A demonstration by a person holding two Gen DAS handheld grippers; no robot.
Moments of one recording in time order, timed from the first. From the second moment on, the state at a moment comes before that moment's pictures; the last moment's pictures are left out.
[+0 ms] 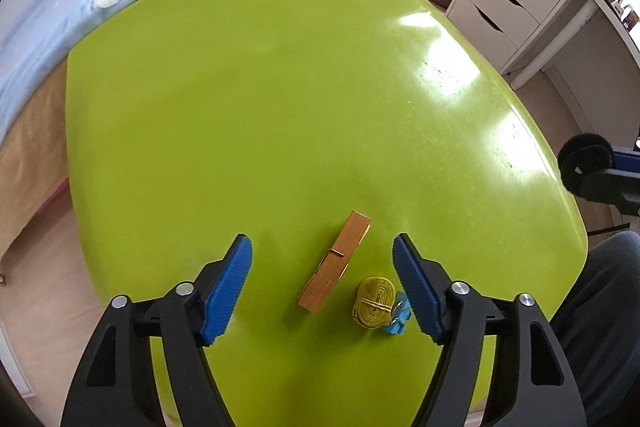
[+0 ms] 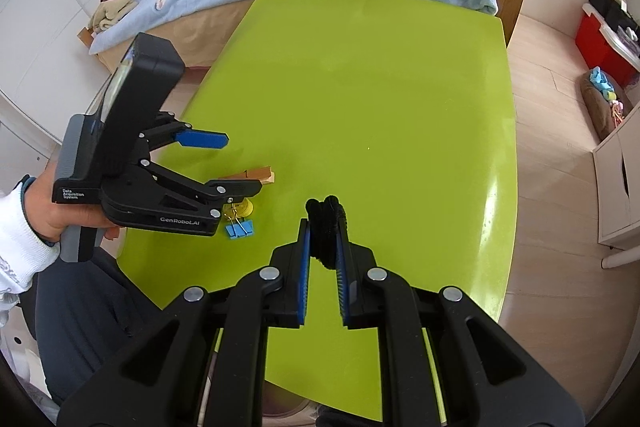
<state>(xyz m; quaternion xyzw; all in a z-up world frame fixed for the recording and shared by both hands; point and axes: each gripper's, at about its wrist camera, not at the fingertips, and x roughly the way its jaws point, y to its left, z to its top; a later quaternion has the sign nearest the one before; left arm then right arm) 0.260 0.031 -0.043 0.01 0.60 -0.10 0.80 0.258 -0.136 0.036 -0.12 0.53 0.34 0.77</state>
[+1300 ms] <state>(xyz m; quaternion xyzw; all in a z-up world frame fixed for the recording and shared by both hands) 0.008 -0.009 0.049 -0.07 0.52 -0.09 0.85 0.040 -0.177 0.037 -0.12 0.55 0.37 0.74</state>
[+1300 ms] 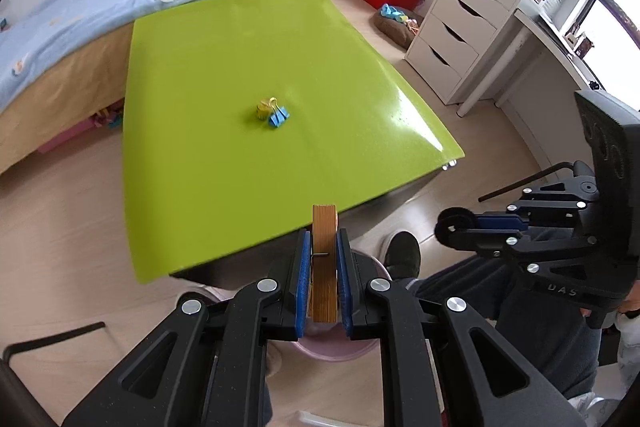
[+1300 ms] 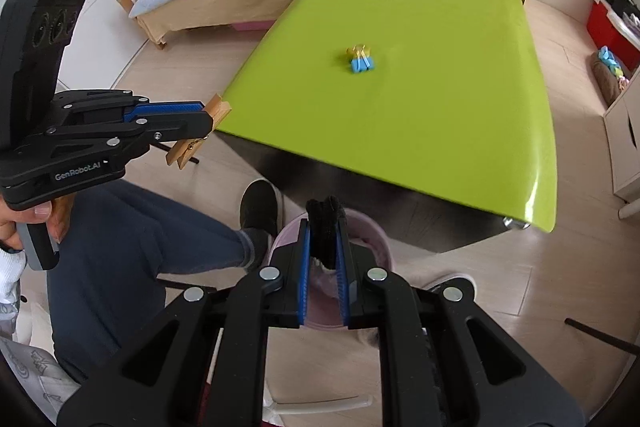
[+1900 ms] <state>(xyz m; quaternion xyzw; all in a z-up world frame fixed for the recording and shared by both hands) -0.029 -0.036 0.042 -0.08 0.52 -0.10 0.84 0.035 -0.200 0.032 -0.06 0.55 0.35 0.76</state>
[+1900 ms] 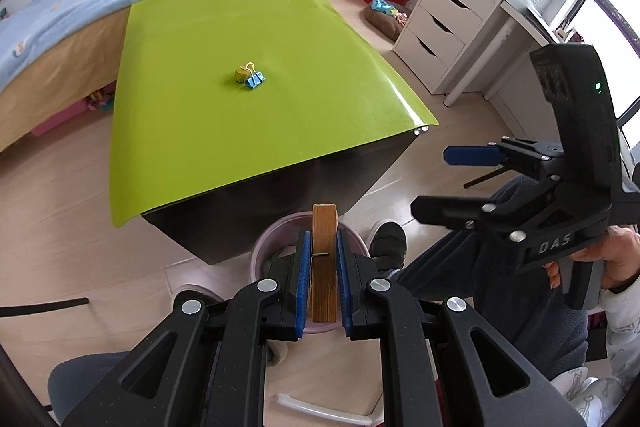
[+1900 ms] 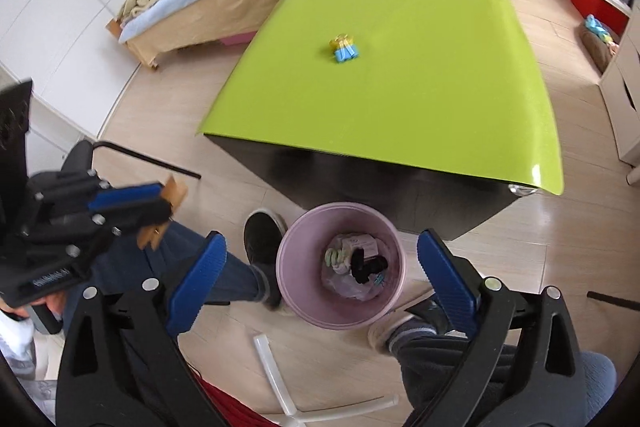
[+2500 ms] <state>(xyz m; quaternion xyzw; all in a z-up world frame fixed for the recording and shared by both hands) -0.016 -0.039 0.039 -0.09 0.52 -0.07 0.85 0.035 -0.237 0.065 -0.03 0.52 0.33 0.79</state>
